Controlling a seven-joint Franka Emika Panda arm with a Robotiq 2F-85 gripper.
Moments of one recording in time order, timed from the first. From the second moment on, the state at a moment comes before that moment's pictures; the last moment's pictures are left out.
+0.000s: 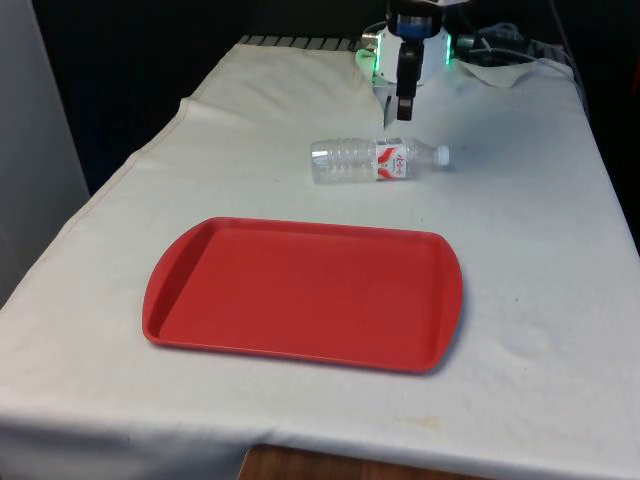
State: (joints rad) arm 0.19 -0.12 -0.17 -2.71 -0.13 2.62 -1.45
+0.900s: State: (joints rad) arm 0.19 -0.08 -0.17 -2.71 -0.13 2.66 -1.59
